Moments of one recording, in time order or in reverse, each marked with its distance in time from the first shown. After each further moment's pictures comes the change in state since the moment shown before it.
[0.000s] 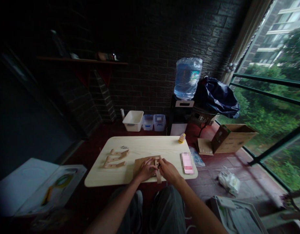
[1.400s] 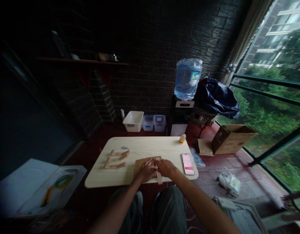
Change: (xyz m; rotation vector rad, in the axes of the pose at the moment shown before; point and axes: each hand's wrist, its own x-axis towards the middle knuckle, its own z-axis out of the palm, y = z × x) left_hand -0.002 0.003 -0.004 0.028 -0.019 0.007; right_hand 0.037 -0.022 -0.023 -0.395 -0.364 -0.007
